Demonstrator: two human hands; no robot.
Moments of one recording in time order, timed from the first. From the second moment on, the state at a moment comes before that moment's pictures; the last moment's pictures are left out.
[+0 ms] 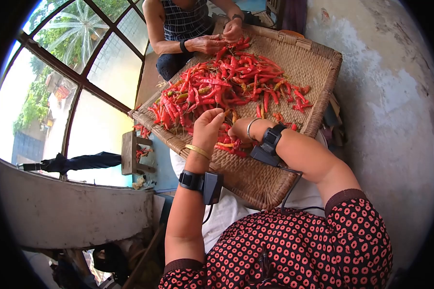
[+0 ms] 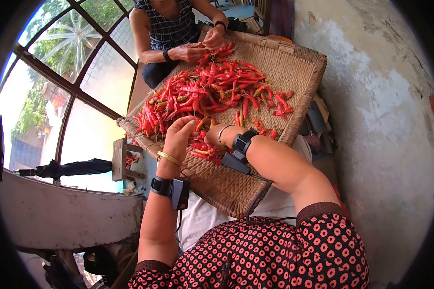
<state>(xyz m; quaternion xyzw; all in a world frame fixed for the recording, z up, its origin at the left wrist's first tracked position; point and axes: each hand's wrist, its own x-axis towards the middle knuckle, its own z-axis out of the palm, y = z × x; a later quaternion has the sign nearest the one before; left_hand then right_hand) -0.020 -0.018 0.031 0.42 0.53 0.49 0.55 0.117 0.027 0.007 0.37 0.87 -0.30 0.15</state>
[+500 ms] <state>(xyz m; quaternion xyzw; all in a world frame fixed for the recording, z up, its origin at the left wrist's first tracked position) -0.021 0.029 -0.020 0.54 0.61 0.46 0.35 0.179 0.085 0.030 0.31 0.44 -0.71 -0.45</state>
